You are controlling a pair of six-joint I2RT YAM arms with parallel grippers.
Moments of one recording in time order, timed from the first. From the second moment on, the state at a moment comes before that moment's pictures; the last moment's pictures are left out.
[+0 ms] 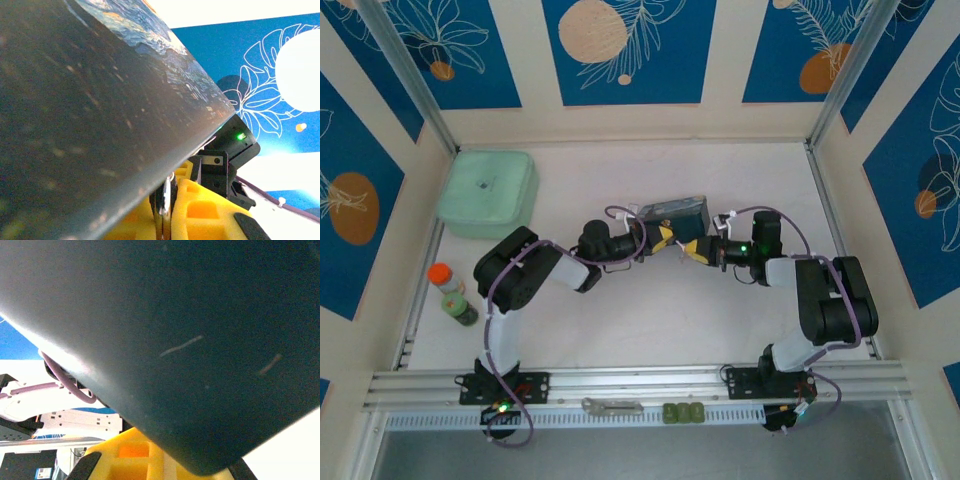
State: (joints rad) left arm -0.67 2.02 0.83 1.21 0.59 -1.46; right arm 0.05 1.56 0.52 0.49 -1.25 0.91
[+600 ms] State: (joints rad) left arm -0.67 2.02 0.83 1.21 0.58 -1.47; right arm 0.08 1.52 0.52 0.47 -1.20 0.90
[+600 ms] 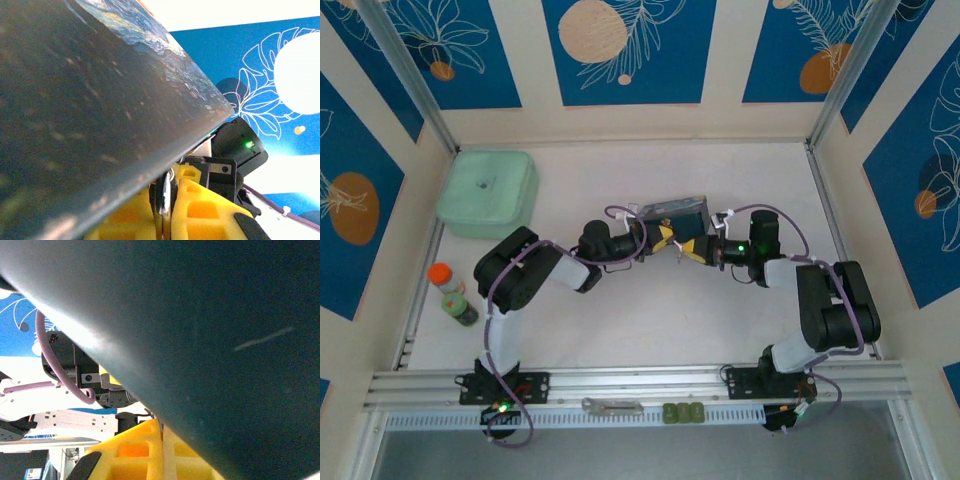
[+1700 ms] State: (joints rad) left arm -0.69 2.03 0.83 1.19 0.49 -1.46; right arm 0.18 1.49 0.58 0.37 -0.93 1.07
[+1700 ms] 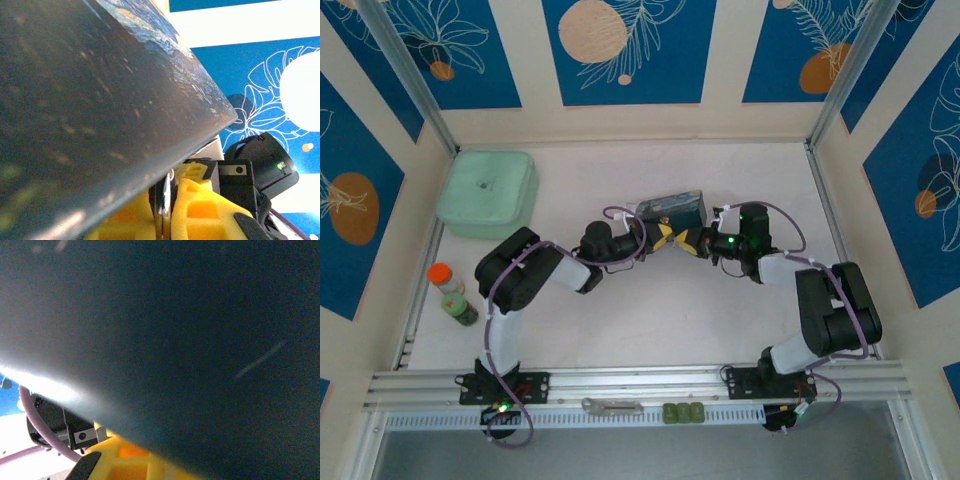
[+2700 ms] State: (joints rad) left arm -0.68 2.03 0.83 1.16 0.53 -1.29; right arm 0.20 1.63 0.40 0.91 -0.89 1.96
